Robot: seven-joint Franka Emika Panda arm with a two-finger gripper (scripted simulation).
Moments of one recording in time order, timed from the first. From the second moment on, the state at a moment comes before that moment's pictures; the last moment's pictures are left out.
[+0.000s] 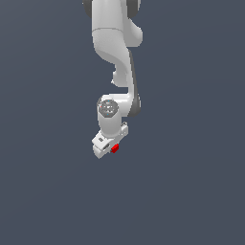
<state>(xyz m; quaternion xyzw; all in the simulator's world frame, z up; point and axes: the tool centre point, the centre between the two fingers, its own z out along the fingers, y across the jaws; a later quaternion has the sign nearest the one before) -0.001 -0.048 0.021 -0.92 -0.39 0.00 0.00</state>
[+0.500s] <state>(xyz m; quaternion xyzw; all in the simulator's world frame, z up) 0.007 -0.038 0.064 -0.92 -0.39 0.00 0.00</state>
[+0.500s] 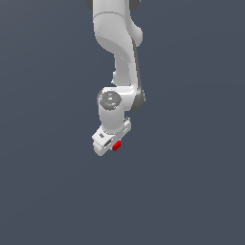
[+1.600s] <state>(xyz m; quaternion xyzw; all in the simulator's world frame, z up) 0.051 0.015 0.287 -0.92 -0.39 0.00 0.00</state>
